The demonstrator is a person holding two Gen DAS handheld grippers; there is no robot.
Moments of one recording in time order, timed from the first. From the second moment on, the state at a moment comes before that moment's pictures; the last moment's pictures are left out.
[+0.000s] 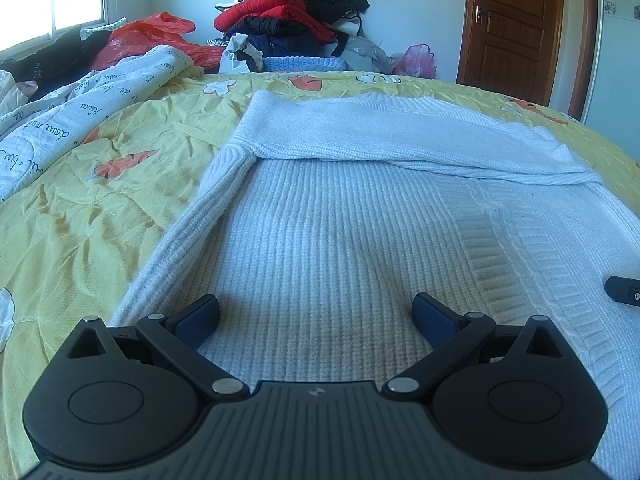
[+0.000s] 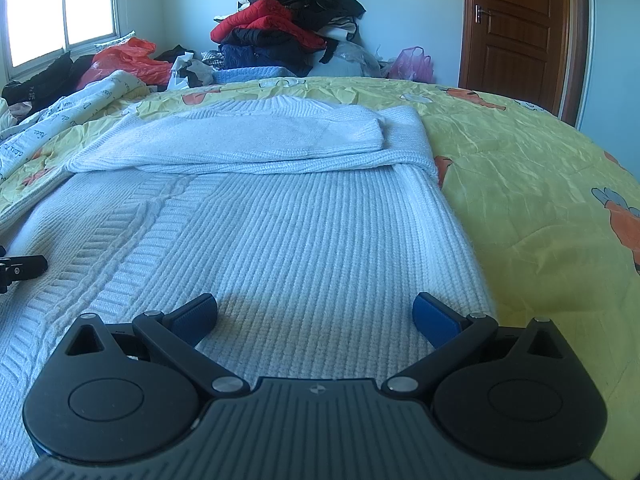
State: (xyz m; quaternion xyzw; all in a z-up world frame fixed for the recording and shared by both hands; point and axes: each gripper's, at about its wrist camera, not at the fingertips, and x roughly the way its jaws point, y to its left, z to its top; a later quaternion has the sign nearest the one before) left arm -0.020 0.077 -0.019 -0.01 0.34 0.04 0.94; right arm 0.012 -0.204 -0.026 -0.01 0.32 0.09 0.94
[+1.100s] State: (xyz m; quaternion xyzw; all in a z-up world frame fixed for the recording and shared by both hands) left arm -0.120 0.065 -0.021 0.01 0.33 0.04 0.94; right arm -0.059 -0.216 -0.024 -0.04 0.31 0.12 0.94
